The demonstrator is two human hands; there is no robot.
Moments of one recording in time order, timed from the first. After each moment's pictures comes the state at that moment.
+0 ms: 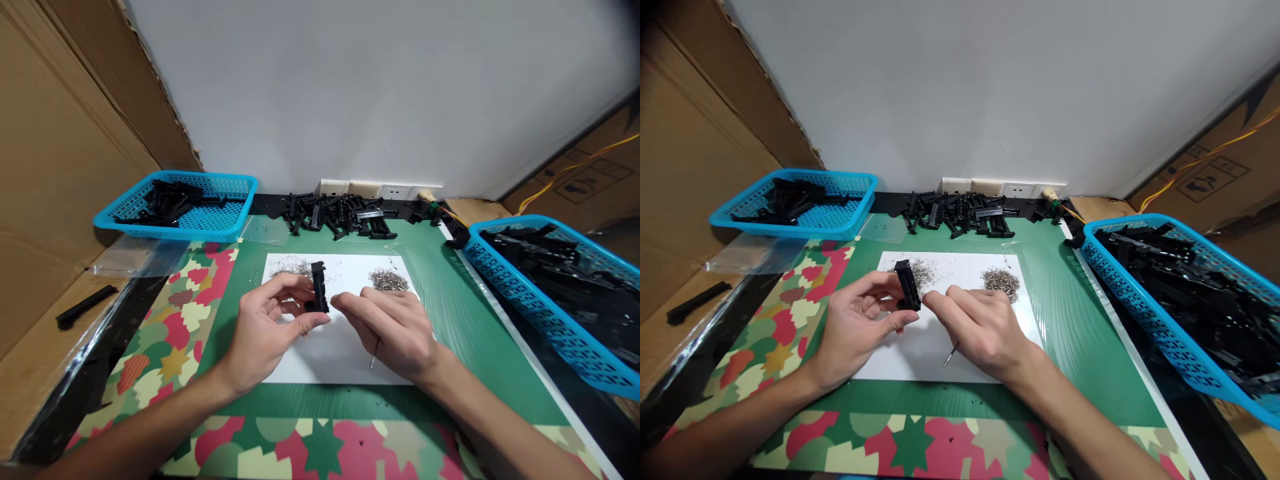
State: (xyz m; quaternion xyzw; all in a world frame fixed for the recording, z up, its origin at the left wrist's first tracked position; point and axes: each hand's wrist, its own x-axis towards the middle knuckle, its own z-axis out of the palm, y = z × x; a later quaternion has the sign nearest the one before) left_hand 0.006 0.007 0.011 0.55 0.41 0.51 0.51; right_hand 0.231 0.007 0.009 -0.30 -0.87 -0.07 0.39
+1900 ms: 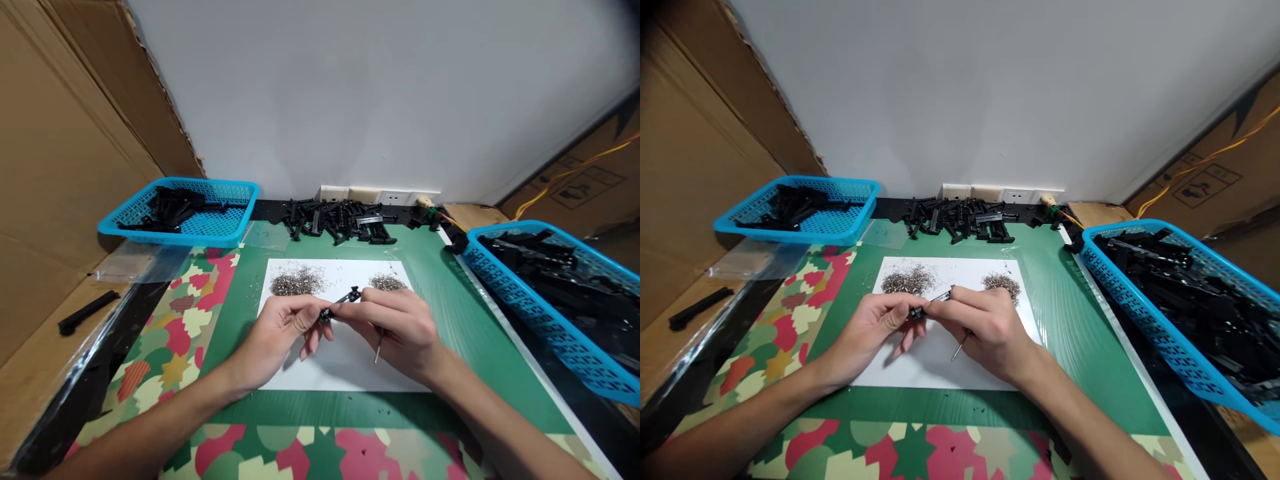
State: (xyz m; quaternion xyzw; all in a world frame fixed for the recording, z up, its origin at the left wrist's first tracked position) left_hand 0.003 0.013 0.011 0.55 0.34 0.36 0.67; right_hand 0.232 0.014 0.020 -0.29 -0.85 0.05 0.44
